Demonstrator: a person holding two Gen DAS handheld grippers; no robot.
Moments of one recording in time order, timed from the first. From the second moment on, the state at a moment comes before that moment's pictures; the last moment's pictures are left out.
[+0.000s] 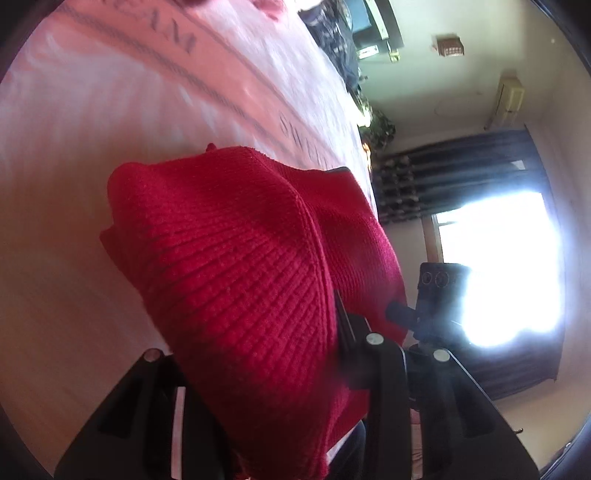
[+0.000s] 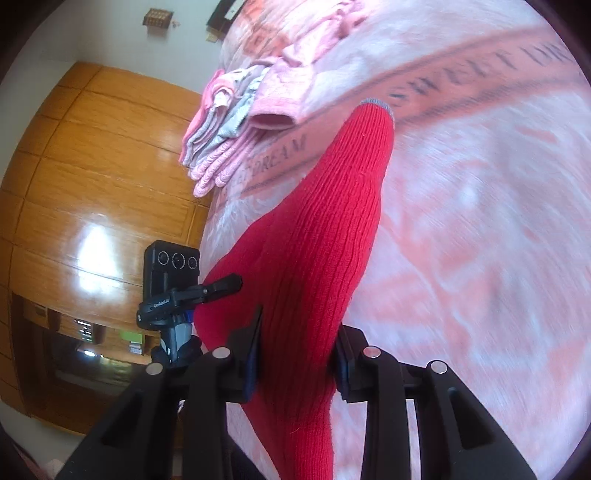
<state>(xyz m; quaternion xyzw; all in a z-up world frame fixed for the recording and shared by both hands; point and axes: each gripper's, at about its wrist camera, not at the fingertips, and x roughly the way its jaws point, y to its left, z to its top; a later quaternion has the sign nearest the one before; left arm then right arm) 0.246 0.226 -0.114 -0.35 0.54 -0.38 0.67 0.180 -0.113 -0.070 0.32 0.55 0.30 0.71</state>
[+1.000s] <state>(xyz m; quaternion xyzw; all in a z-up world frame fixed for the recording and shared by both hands) 0.113 0.162 -0.159 -0.32 0.58 -0.34 0.66 0.045 -0.138 -0.130 0.38 0.54 0.30 0.70</state>
